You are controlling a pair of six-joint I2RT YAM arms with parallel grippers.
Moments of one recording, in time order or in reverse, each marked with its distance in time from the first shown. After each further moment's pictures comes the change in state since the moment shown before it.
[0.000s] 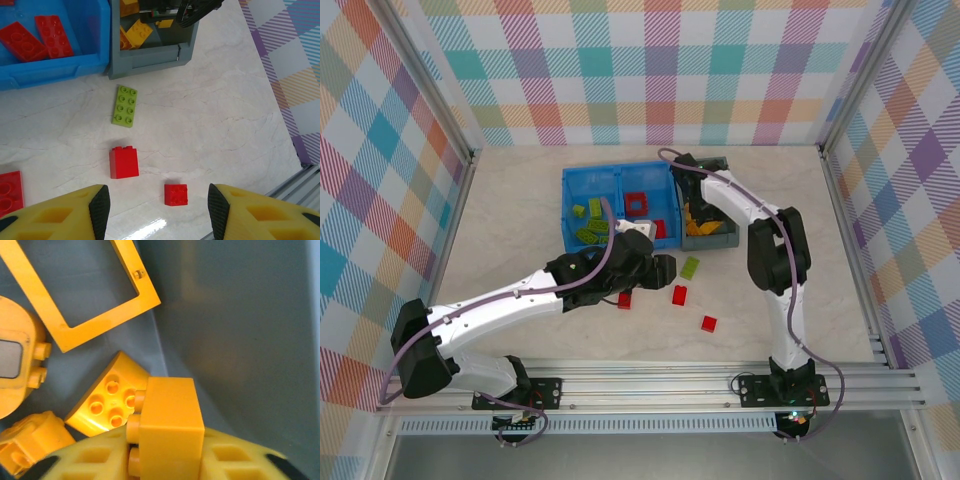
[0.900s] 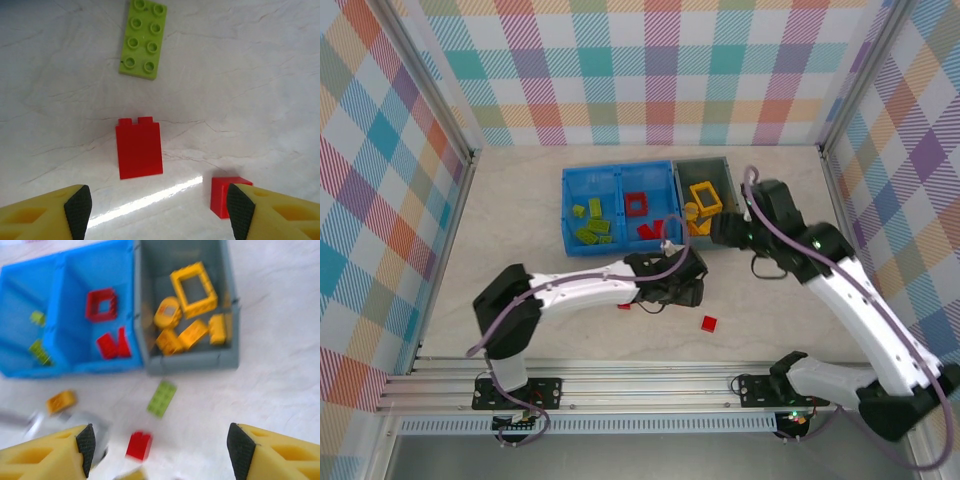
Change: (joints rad) left arm -0.060 0.494 0.218 -0.119 -0.005 -0.006; right arm 0.108 -1.114 -0.567 0.121 -0.377 0.008
